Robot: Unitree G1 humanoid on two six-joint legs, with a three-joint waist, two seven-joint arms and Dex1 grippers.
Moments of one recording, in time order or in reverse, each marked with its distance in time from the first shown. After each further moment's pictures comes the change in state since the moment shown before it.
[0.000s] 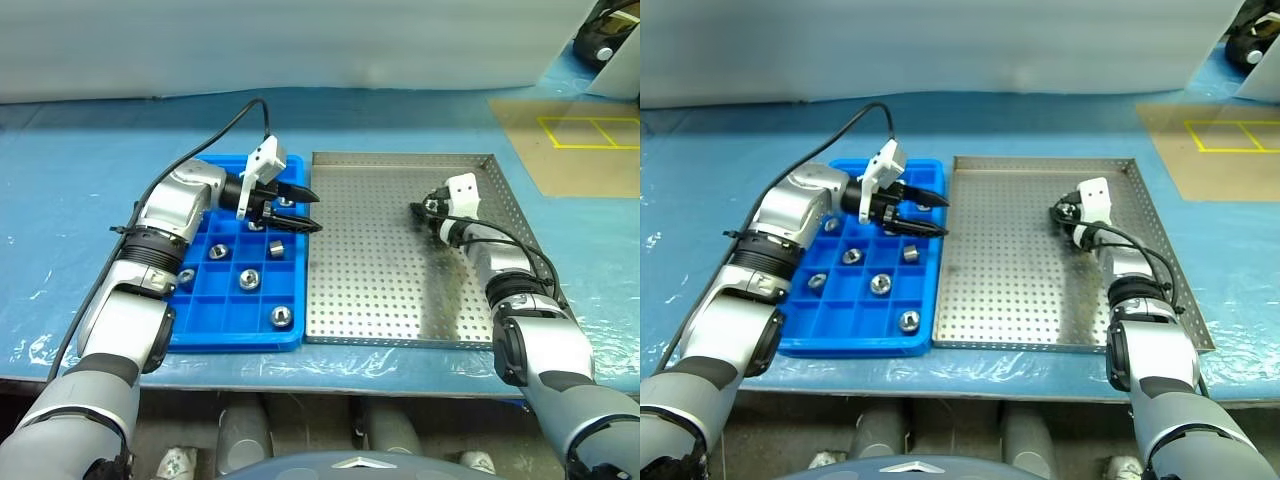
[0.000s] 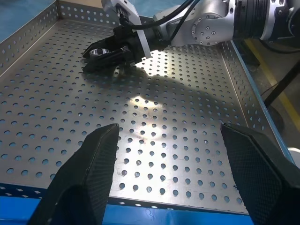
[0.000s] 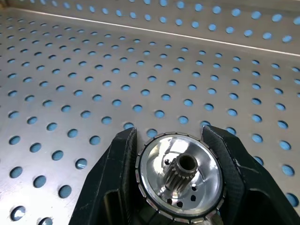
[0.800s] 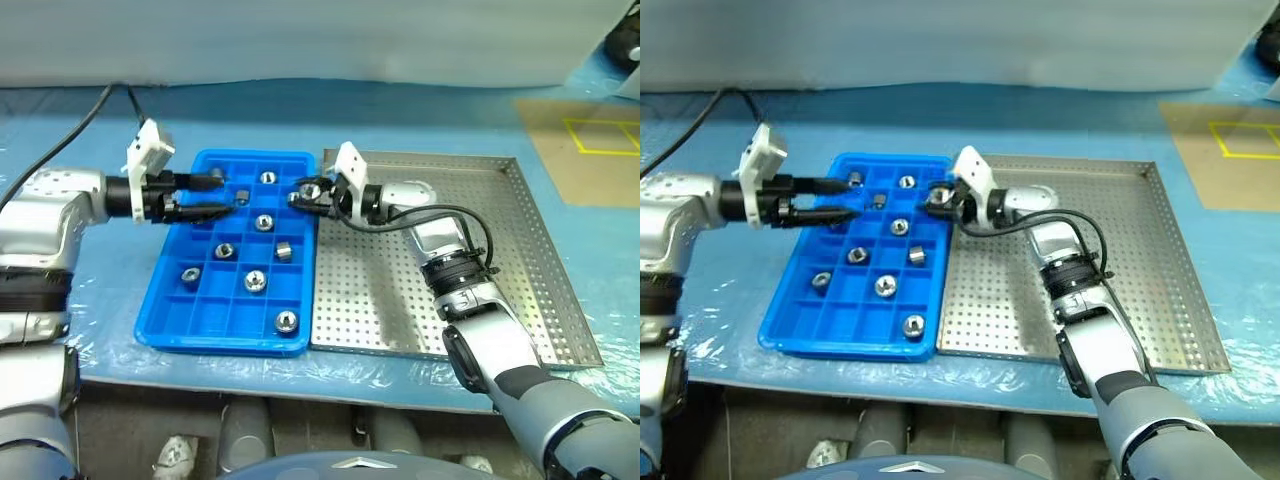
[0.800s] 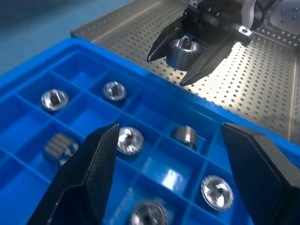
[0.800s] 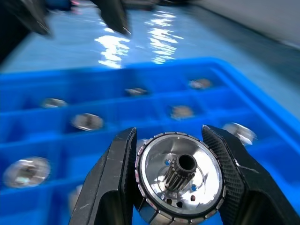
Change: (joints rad) left arm 0.398 0.402 0.313 -0.509 -0.192 0.357 0.135; right arm -0.042 0.225 0.336 -0.658 0.104 0.252 0.596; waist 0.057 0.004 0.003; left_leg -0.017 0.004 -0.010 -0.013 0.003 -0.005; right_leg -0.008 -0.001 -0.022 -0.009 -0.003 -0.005
